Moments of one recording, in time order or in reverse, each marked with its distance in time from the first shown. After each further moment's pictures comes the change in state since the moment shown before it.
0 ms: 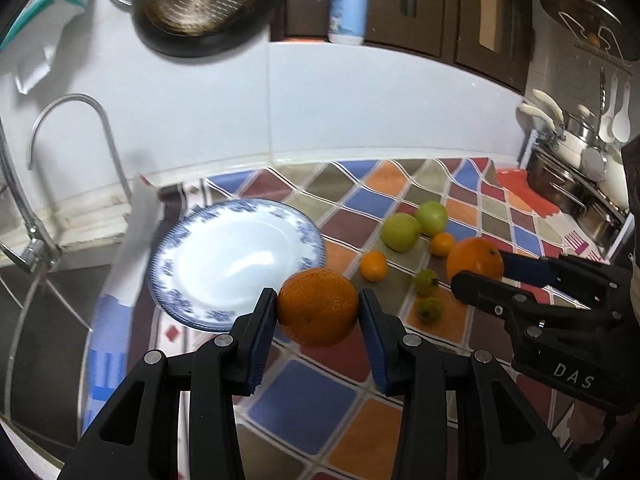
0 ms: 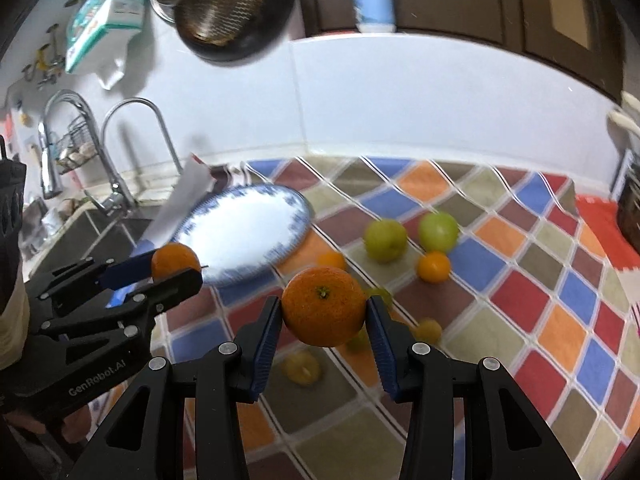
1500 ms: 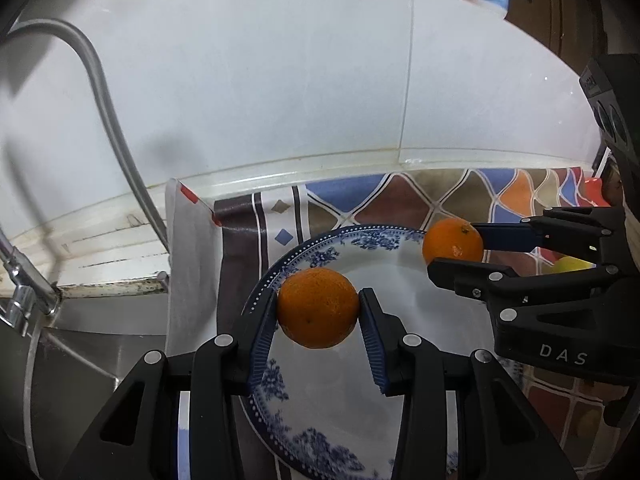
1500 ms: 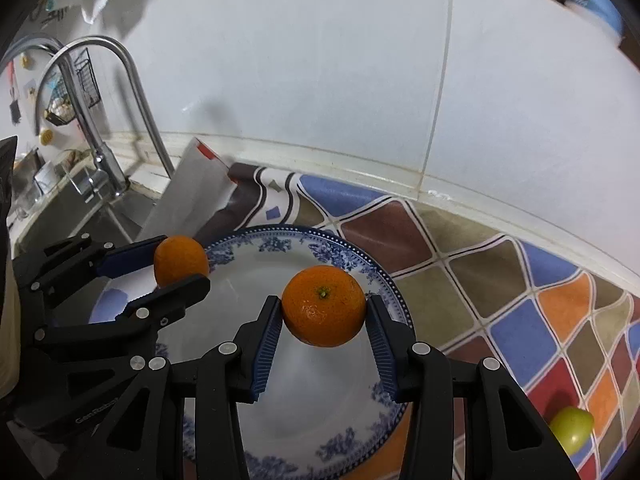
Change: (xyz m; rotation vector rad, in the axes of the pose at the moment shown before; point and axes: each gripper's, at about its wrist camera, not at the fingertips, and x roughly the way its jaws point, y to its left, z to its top) left arm 0.143 0.144 0.059 -0.001 0.088 0.075; right arm 0.212 0.076 0.114 -0.207 0.171 0.093
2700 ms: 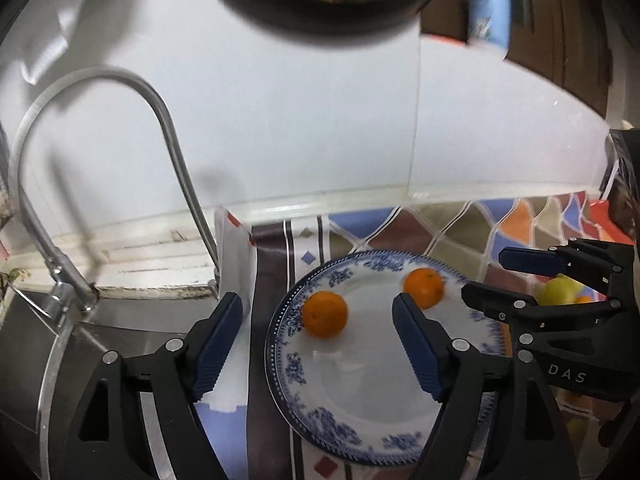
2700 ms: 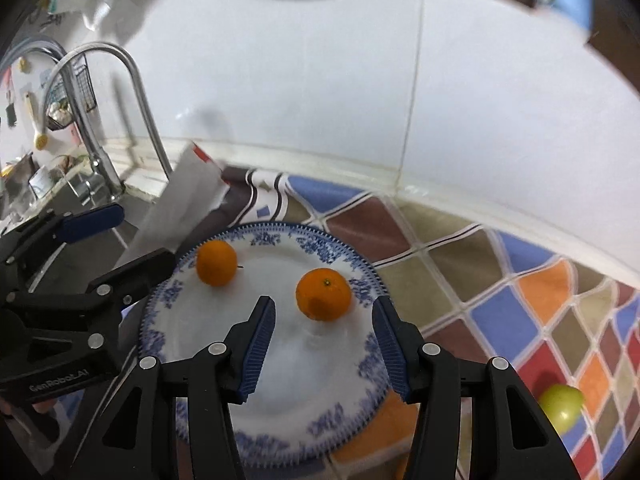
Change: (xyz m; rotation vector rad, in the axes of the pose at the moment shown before) left arm -0.063 -0.004 0.001 -0.024 -0.118 0.089; right arm -0.038 0.001 -0.016 0.019 -0.064 -0.058
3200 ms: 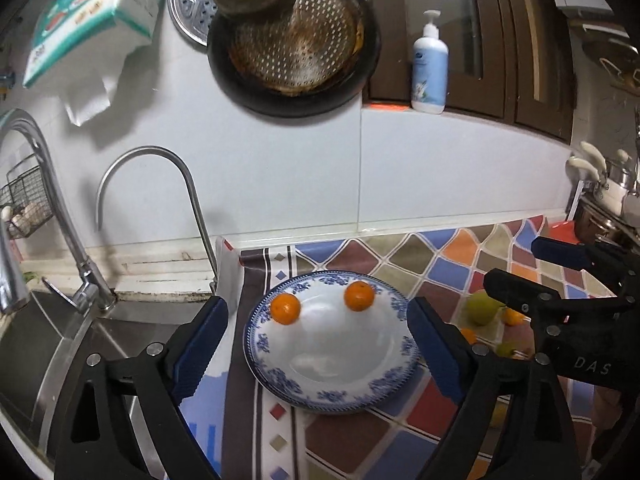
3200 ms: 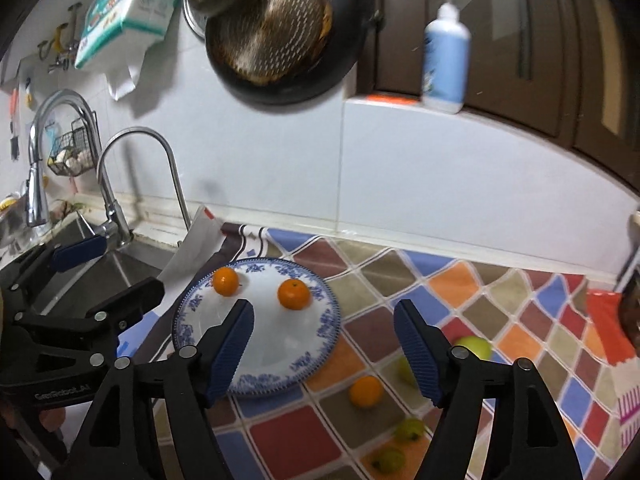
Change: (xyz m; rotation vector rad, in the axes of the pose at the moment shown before) left arm -0.107 -0.046 -0.021 -0.015 -0.137 -0.015; right arm -0.139 -0.003 -0.042 0.068 -0.221 -0.128
